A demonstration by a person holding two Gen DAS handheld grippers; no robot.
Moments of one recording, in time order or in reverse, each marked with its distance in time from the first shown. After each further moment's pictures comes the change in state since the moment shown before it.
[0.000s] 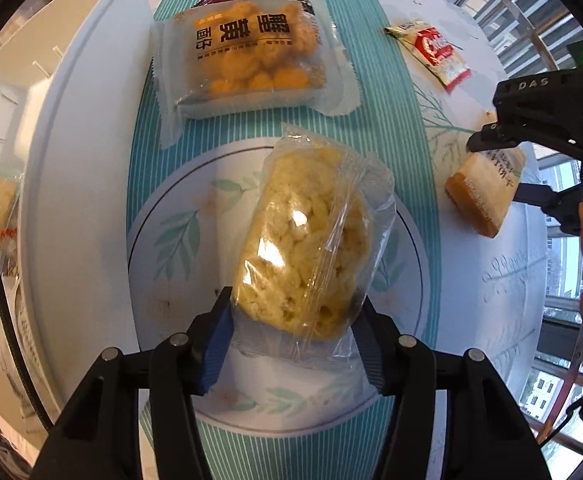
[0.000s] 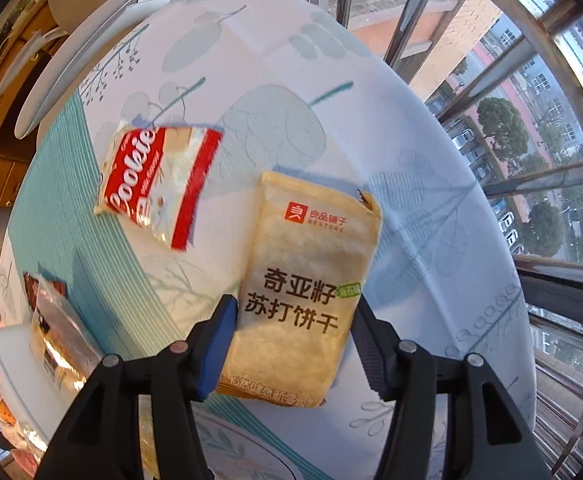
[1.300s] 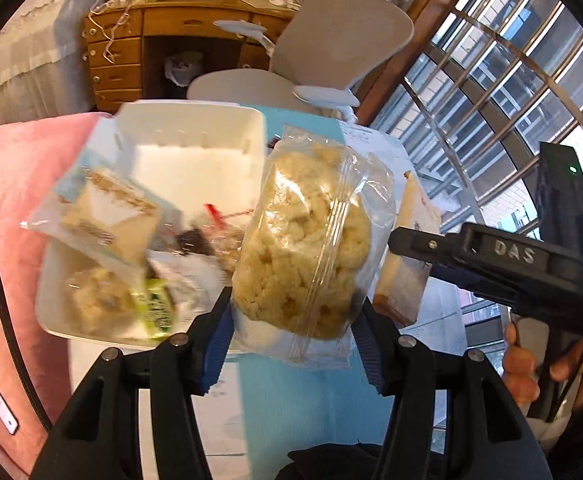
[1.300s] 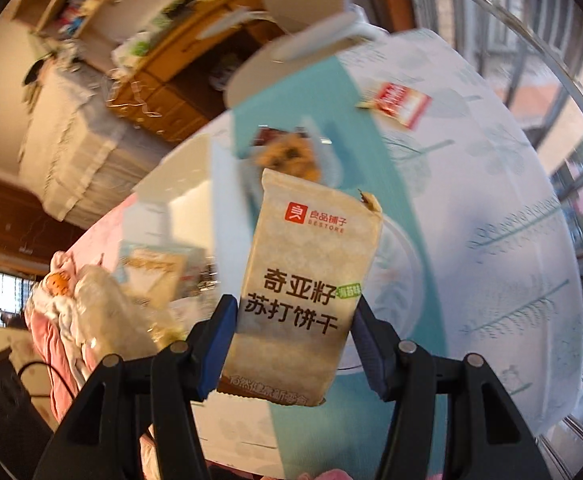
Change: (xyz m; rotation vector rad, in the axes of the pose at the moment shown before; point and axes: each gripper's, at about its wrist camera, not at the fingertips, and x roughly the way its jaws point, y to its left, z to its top) left arm -0.208 0.118 -0.113 -0.002 -0.422 -0.206; right arm -0.145 0.037 -0.218 -0.398 -0.188 0.428
